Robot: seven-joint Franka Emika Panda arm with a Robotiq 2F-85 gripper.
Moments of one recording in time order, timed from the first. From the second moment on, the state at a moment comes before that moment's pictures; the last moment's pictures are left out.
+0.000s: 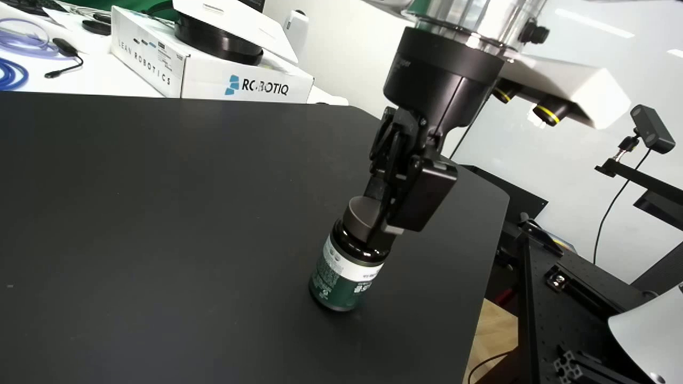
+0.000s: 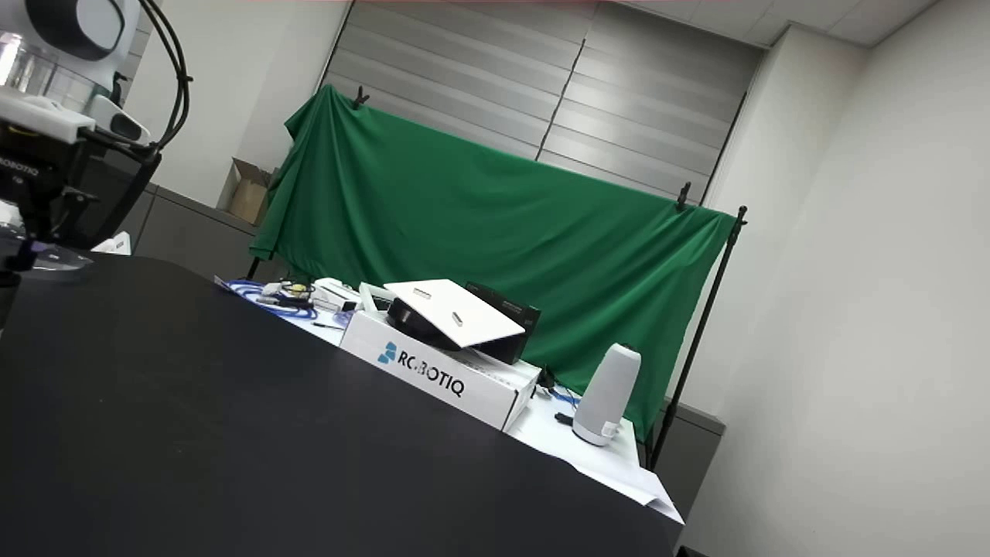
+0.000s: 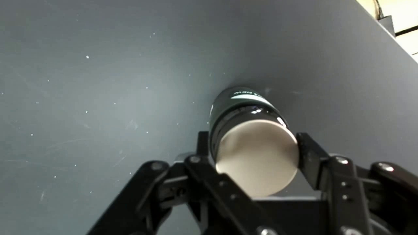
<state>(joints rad) 0.26 0.16 0.26 -2.43 -0.10 2.54 0.00</state>
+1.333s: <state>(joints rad) 0.17 -0.15 0.18 -2.49 -0.16 2.49 -0.01</state>
